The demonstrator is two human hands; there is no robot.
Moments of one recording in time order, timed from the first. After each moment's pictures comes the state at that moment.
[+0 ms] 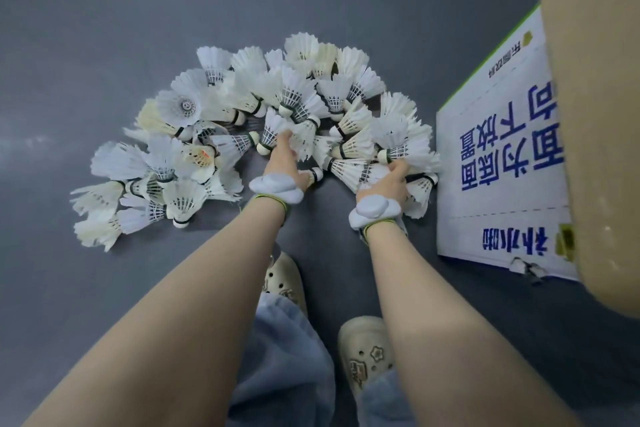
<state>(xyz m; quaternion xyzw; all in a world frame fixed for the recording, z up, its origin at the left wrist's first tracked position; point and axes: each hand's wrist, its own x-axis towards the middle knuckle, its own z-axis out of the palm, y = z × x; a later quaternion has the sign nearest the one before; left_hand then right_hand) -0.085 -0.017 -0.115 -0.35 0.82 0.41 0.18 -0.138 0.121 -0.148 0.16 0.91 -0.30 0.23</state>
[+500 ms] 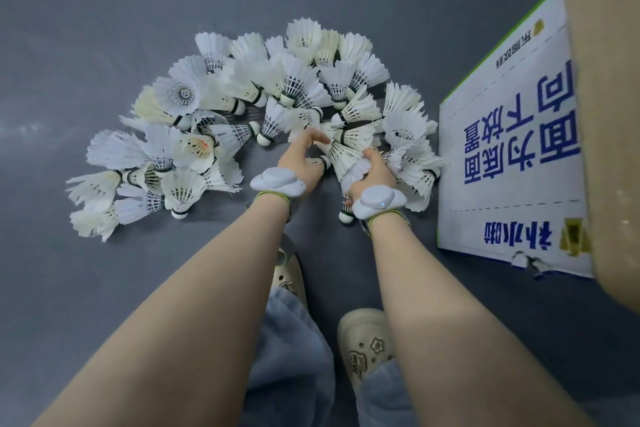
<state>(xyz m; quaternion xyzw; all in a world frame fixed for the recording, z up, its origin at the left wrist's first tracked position) -0.083 -0.002 -0.129 -0.33 0.76 0.55 0.09 -0.138 0.120 -0.143 0.05 0.86 -0.37 0.34</state>
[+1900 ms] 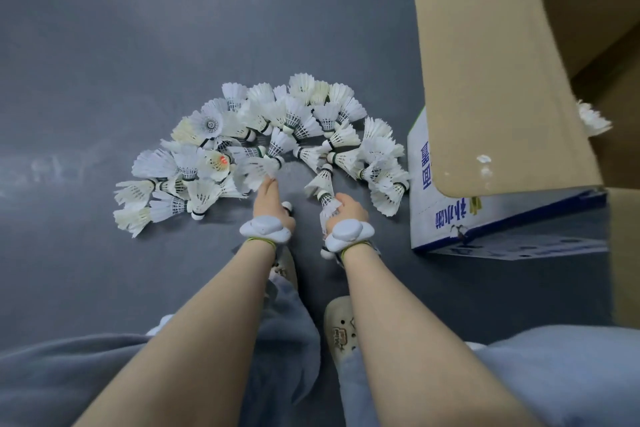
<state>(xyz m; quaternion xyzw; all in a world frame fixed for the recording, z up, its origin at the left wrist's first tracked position) -0.004 0.032 -0.084 -0.39 0.85 0.33 0.15 -0.069 0.151 -0.052 -0.02 0.87 -0.31 0.39</state>
